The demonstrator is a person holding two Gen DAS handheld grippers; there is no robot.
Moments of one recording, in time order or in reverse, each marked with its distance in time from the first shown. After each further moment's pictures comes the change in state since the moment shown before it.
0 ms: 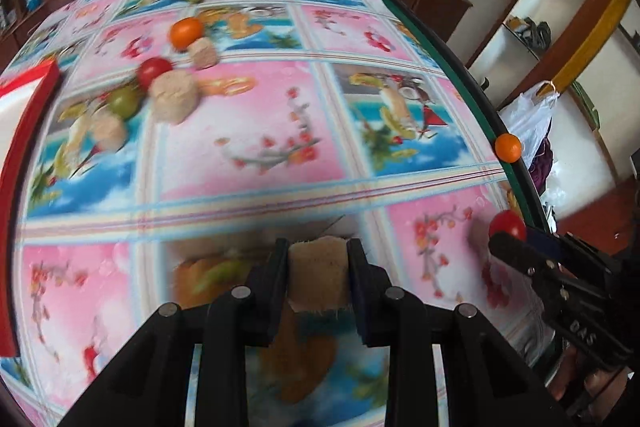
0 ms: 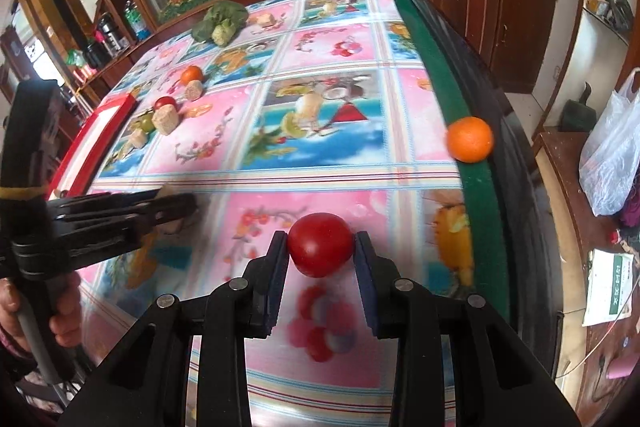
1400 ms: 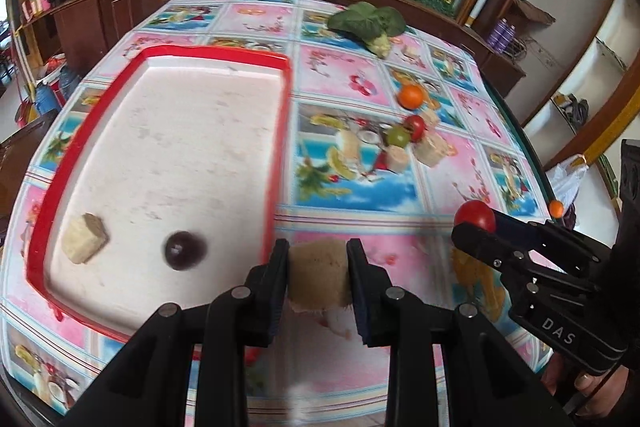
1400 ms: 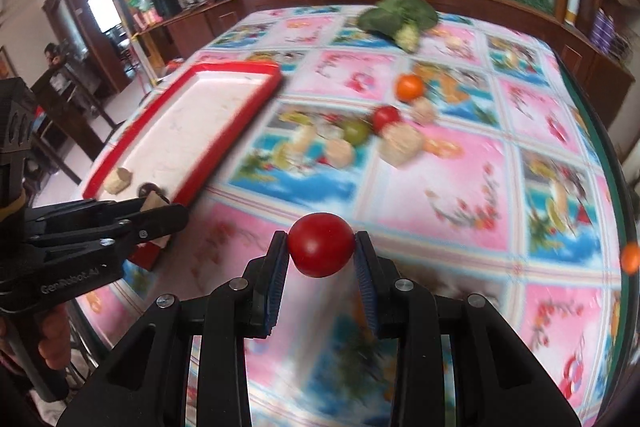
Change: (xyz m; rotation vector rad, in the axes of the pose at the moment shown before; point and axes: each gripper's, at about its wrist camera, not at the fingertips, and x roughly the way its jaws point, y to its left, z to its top) left arm -0.103 0.196 -0.023 -0.181 -0.139 0.102; right arm 0.050 0.242 0.037 -0.243 0.017 0.104
